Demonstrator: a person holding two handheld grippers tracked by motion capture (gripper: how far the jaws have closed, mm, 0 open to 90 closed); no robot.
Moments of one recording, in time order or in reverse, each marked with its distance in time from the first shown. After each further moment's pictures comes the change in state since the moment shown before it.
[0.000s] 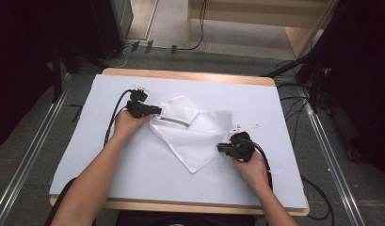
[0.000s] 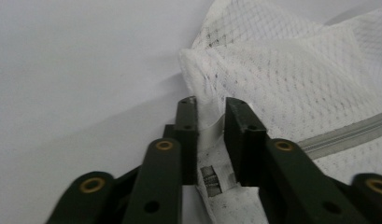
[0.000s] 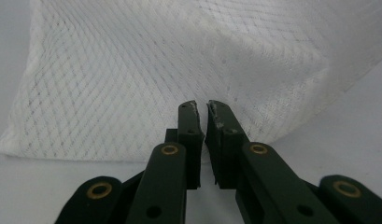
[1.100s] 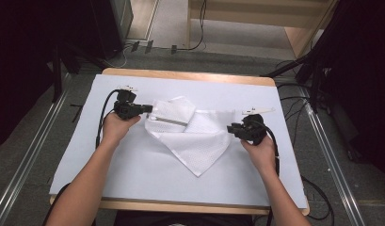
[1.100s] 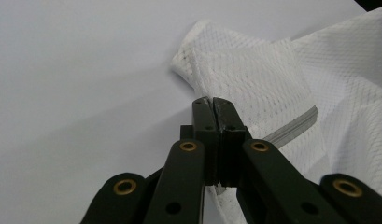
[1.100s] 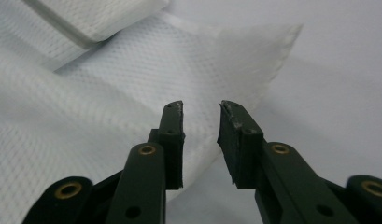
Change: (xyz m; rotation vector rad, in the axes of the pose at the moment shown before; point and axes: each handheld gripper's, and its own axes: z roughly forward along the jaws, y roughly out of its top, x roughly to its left) left arm -0.018 -0.012 -0.059 -0.097 0.001 0.006; right arm -0.040 0.038 -0.030 -0.117 -0.120 0.063
